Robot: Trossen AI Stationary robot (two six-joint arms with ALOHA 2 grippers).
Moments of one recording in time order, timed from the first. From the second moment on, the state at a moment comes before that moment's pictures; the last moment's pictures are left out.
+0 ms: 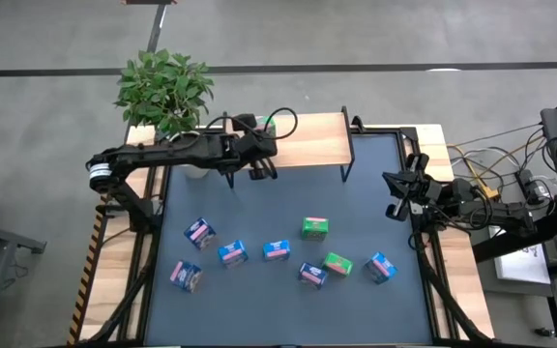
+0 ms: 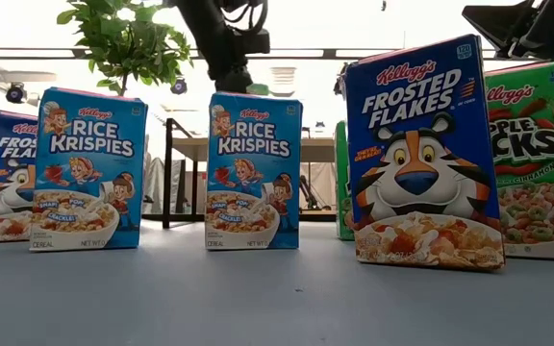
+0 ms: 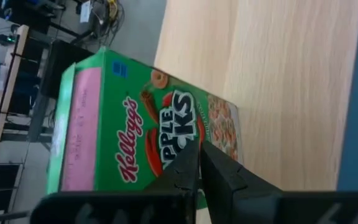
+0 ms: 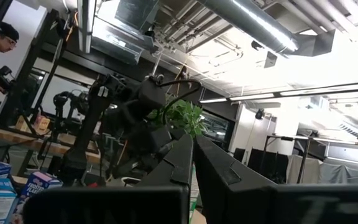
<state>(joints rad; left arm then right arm) 0.24 1.63 1.41 -0.64 -0.65 0.36 -0.10 0.04 0.02 0.51 0.11 -0.44</state>
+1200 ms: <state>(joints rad) 0.33 1.58 1.52 -0.58 -0.56 0.30 -0.10 0.04 0.02 0.51 0.11 -0.44</state>
